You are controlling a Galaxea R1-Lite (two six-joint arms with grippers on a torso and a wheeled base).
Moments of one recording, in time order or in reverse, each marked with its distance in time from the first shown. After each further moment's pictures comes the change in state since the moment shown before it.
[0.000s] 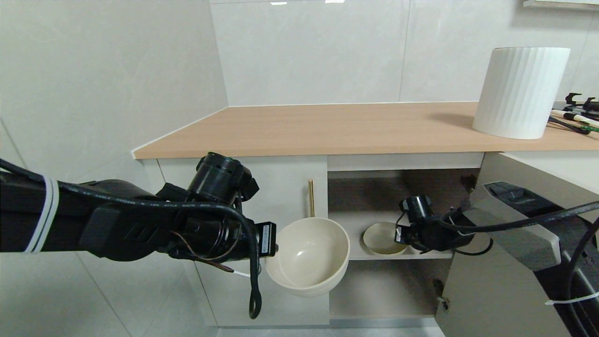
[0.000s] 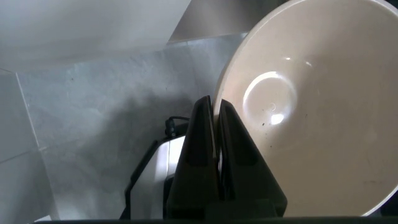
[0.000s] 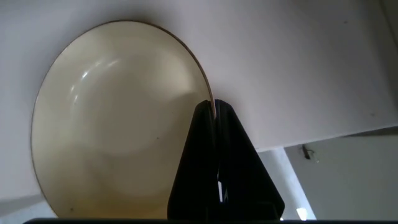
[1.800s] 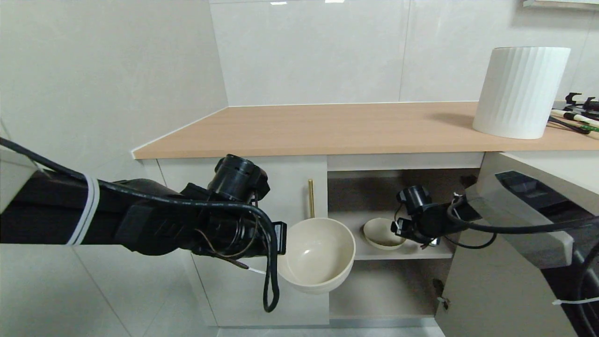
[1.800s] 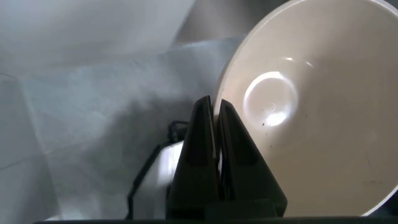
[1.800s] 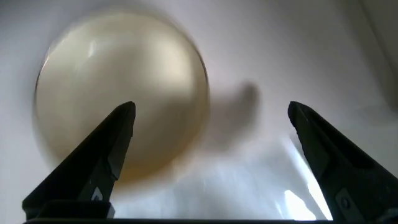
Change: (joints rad) left arm -0.031 0.071 -0.056 -0.005 0.061 0.007; right arm 0.022 -0.076 -0.065 0.254 -0.030 0.157
